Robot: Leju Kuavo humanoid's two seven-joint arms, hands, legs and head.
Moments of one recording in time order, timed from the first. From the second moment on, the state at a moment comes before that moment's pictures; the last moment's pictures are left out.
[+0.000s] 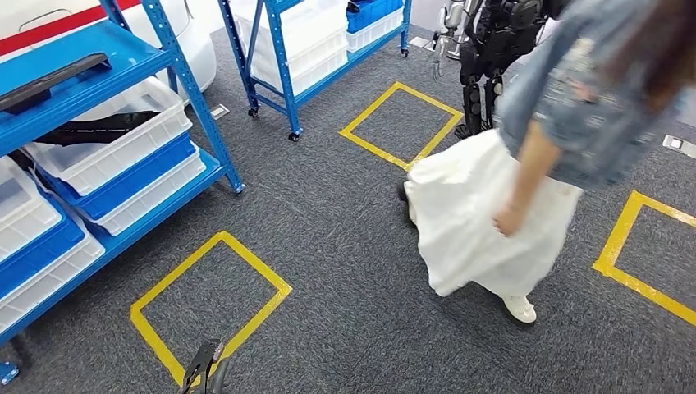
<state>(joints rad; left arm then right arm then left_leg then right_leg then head) -0.30 -0.07 0.70 -0.21 -0.52 0.04 -0.01 -0.13 0.09 -0.14 -0.20 0.77 -0.05 0.06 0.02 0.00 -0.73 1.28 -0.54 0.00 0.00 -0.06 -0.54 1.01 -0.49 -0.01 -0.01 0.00</state>
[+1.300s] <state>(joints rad) -0.35 -0.08 0.70 -0.21 -0.55 0.05 0.03 -0.14 0.09 -0.14 -0.20 0.78 -0.05 0.06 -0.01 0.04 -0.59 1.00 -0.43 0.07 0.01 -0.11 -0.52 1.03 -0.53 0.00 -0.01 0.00</state>
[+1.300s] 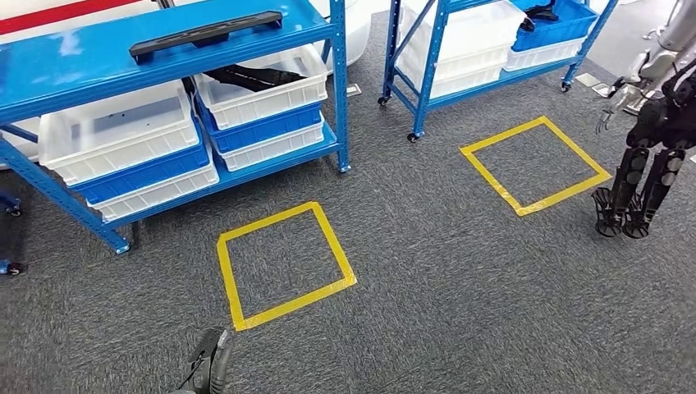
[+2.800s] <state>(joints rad) -0.36 -0.10 0.72 -0.21 -0.56 0.07 0.04 -0.15 0.09 -0.16 -0.20 0.81 -0.05 0.06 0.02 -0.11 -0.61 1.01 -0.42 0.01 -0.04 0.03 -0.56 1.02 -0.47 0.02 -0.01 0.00</state>
